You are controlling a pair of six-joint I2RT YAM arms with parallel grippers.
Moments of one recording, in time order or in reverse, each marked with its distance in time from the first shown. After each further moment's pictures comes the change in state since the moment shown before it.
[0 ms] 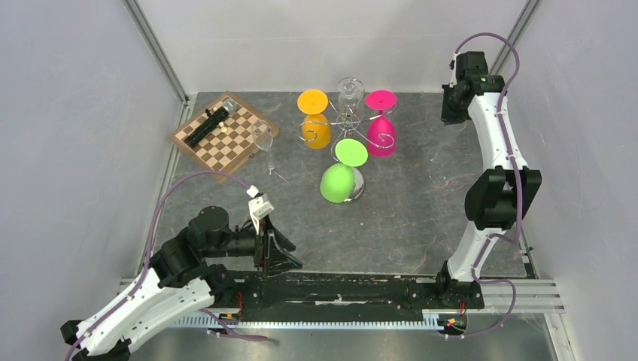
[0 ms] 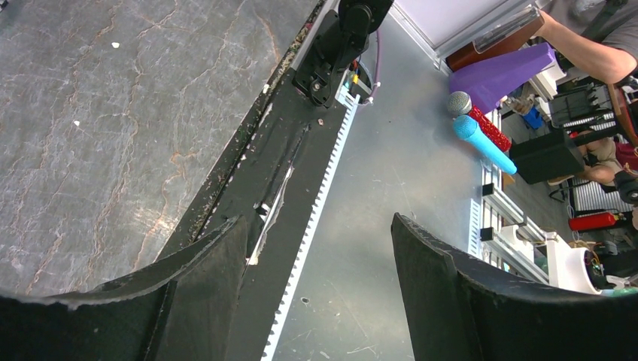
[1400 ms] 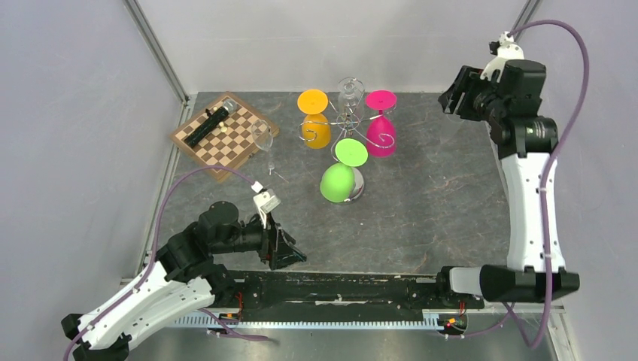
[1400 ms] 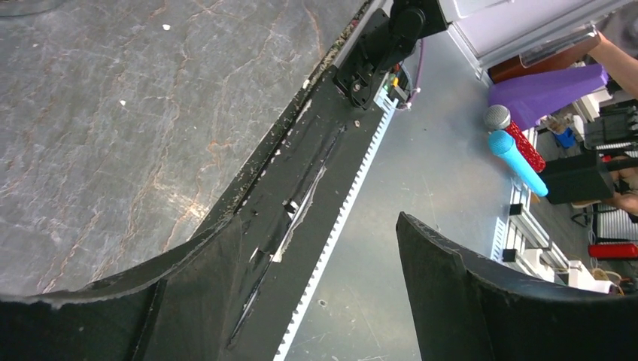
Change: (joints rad) left arm 0.000 0.074 0.007 -0.018 -0.091 0.000; right arm -0.001 -0.532 -0.209 0.208 -0.256 0.135
